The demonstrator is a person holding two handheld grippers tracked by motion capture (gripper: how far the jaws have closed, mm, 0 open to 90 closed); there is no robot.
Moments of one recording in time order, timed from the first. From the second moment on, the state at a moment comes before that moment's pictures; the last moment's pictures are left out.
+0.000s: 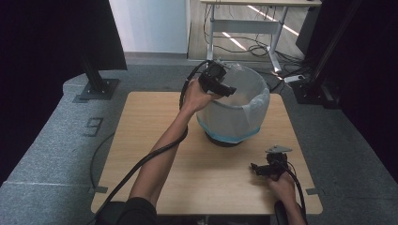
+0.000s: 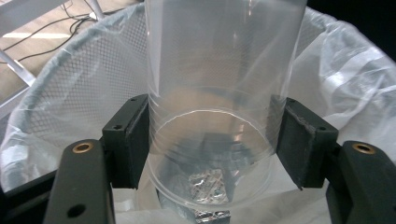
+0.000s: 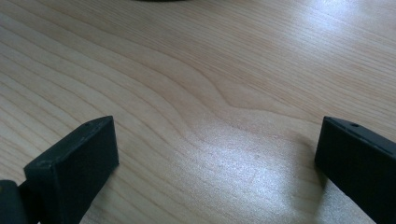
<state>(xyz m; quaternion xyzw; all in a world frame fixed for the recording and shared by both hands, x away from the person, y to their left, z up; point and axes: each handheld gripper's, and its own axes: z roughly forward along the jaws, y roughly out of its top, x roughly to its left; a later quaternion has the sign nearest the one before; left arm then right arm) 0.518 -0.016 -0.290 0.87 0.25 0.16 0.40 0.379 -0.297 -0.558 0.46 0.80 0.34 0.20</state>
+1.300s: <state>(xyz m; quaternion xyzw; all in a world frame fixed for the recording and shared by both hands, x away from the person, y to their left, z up) 0.510 0.009 -0.274 0.86 0.26 0.15 0.41 0.379 -0.297 -0.558 0.46 0.80 0.34 0.20</state>
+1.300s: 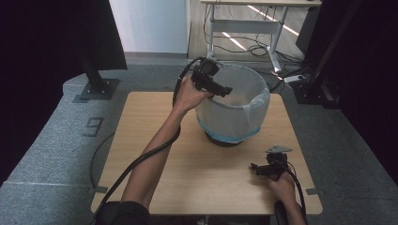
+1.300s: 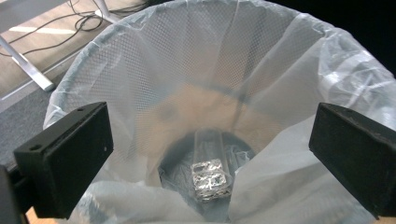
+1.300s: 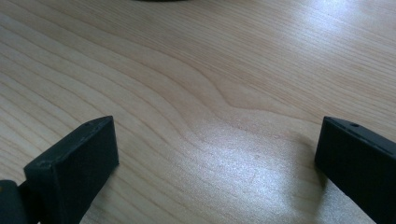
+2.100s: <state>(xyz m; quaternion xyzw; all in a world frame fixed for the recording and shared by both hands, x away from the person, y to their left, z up) 0.491 0.052 -0.270 0.85 0.24 0.16 0.44 0.379 -0.297 -0.558 0.46 0.80 0.34 0.20</state>
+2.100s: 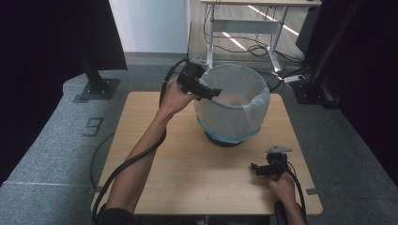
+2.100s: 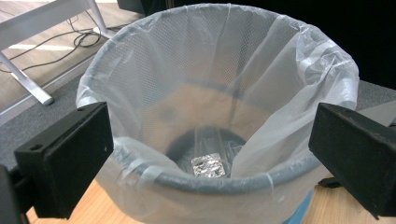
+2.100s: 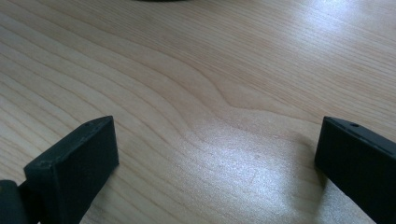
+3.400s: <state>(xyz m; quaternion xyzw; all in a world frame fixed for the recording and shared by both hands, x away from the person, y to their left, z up) 0.467 0.131 -0.289 0.82 0.27 0.18 0.46 0.379 -0.297 -0.558 0.46 0.80 0.34 0.20</state>
